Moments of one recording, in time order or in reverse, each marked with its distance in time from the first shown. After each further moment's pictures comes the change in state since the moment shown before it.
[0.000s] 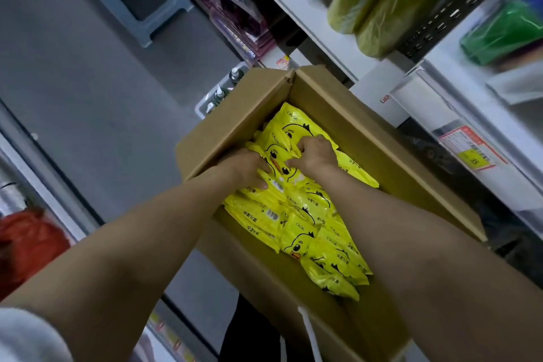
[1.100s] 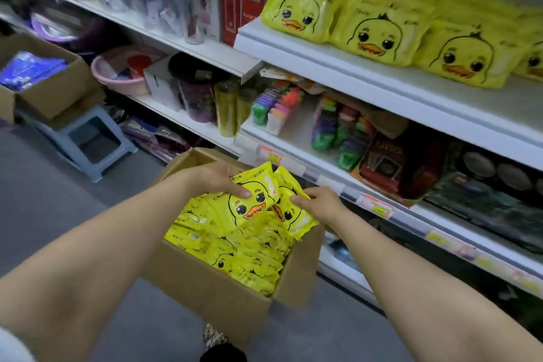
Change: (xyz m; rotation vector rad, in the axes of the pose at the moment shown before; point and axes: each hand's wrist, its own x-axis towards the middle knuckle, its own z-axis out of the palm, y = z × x) left_hand -0.243 0.239 -0.041 -0.288 0.086 0.276; right_hand -0.363 0.183 -0.116 0.588 0.335 -0.029
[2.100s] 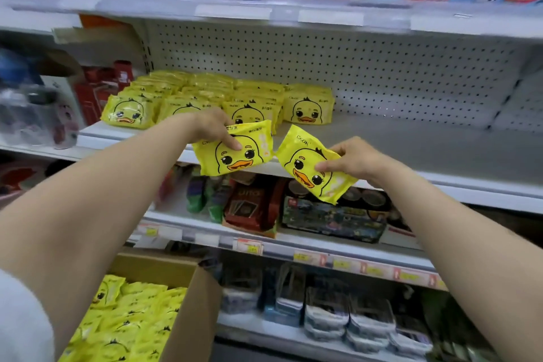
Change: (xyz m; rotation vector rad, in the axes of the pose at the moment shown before) left_hand -0.027 0.406 0.082 0.327 0.238 0.350; right_hand -0.213 0.079 -0.369 0.058 0.416 -0.163
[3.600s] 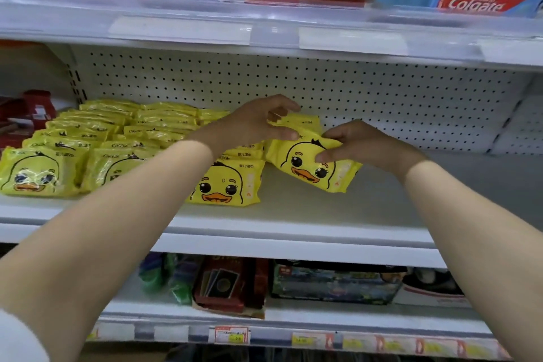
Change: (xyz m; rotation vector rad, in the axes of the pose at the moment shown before) left_hand 0.159 0.096 -0.008 -0.119 0.062 0.678; right_hand 0.148 -0.021 -0.077 -0.037 0.028 -0.162
